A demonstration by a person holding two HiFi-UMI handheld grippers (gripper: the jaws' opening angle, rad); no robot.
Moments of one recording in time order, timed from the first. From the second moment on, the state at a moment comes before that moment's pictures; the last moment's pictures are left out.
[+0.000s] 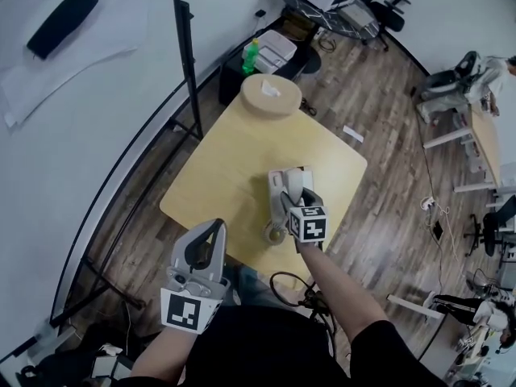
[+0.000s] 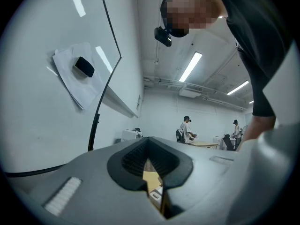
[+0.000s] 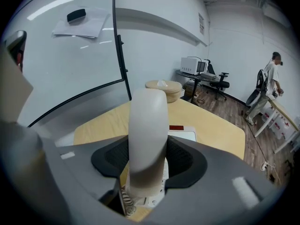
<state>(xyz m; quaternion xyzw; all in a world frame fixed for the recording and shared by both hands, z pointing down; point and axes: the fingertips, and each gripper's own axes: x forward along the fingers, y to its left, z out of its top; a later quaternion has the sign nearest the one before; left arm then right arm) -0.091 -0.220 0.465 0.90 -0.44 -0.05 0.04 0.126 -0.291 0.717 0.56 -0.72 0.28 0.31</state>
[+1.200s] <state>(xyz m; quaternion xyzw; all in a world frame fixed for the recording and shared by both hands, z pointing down) -0.109 -0.218 0.482 0.89 -0.45 -0.04 0.06 0.111 -0.292 0.781 0.56 -0.64 0.36 0.37</state>
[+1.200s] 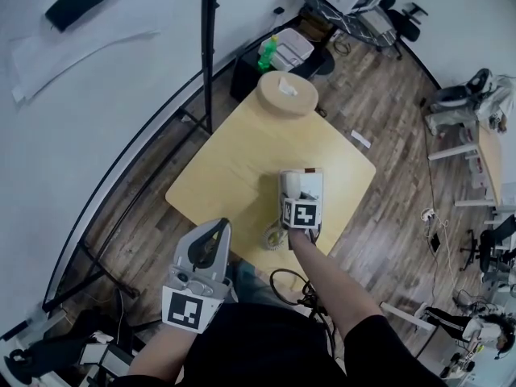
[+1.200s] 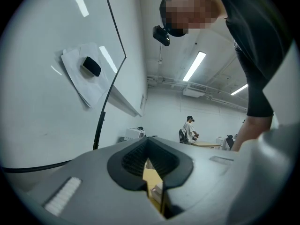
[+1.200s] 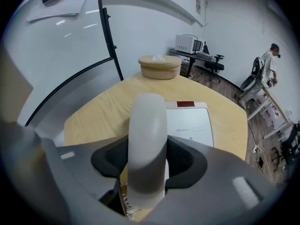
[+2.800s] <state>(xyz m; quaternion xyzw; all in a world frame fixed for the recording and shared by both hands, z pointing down) -0.063 -0.221 0.402 0.91 -0.41 -0.10 0.01 0.112 -0.236 0.528 0.56 -0.78 0.15 0.22</state>
